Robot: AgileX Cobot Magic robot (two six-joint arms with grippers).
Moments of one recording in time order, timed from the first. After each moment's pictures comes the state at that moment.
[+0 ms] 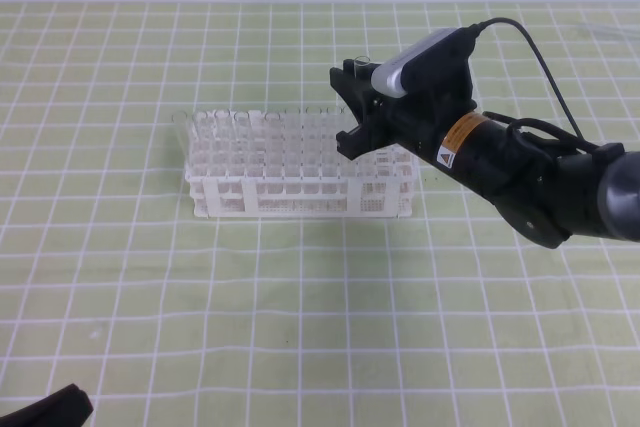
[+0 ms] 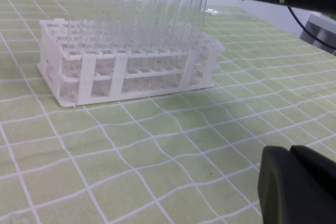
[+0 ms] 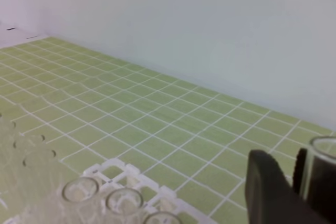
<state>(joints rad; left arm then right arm) -0.84 -0.01 0.00 0.45 0.26 -0.61 0.48 1.94 -1.11 -0.44 -0.77 0.33</state>
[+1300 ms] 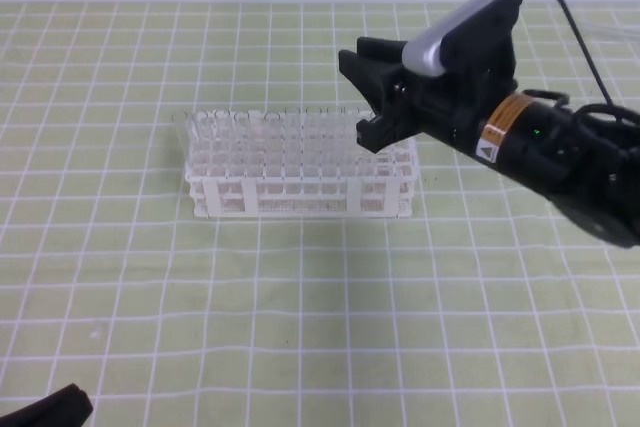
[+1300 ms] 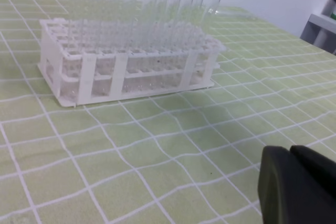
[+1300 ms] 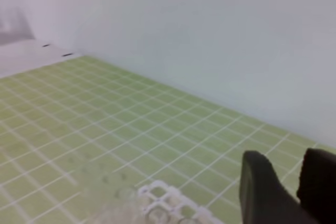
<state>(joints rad) -0.84 -0.01 0.01 0.45 0.26 -0.61 0.48 1.70 -1.00 -0.61 -0.68 0.51</state>
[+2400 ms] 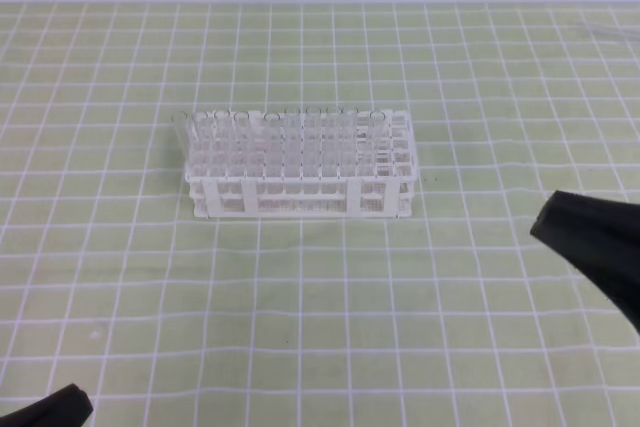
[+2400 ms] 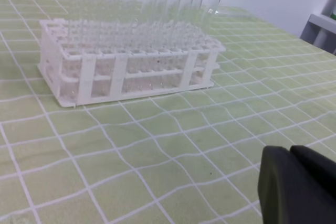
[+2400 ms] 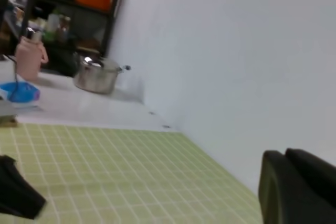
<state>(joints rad) -0.84 -0.01 0.01 0.45 0.26 -0.61 0.48 0.67 -0.55 -1.27 -0.58 1.03</state>
